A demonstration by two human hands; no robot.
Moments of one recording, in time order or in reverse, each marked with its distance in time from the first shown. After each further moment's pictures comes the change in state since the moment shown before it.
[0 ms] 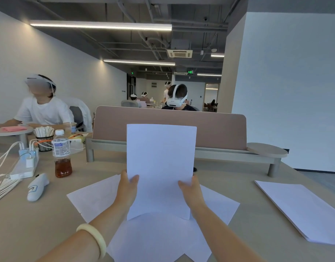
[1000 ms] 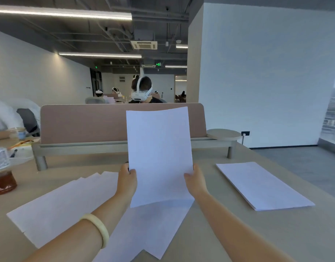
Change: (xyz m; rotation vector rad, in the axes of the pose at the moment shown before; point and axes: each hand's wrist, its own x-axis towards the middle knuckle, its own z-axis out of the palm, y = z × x) left_hand -0.021 0.027 0.119 0.085 -0.125 -0.017; right_hand 0.005 0.004 -0.126 -0.184 0.238 0.028
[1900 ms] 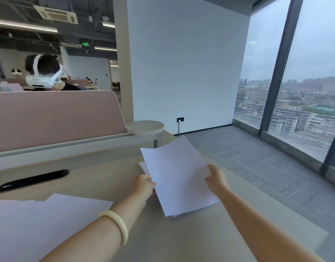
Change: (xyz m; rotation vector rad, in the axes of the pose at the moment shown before) left_hand -0.034 0.017 0.325 -0.081 -0.598 -0.182; right_hand 0.099 0.142 -0.293 -0.484 0.354 0.277
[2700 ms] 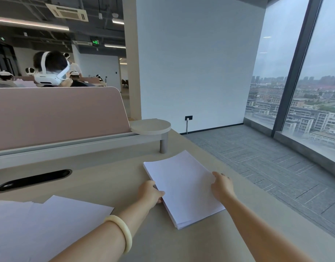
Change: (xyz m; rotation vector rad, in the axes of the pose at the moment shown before) left_hand 0.034 -0.019 0.010 0.320 -0.034 -0.019; right_hand 0.037 0.015 0.025 -0.359 -0.041 -0.015
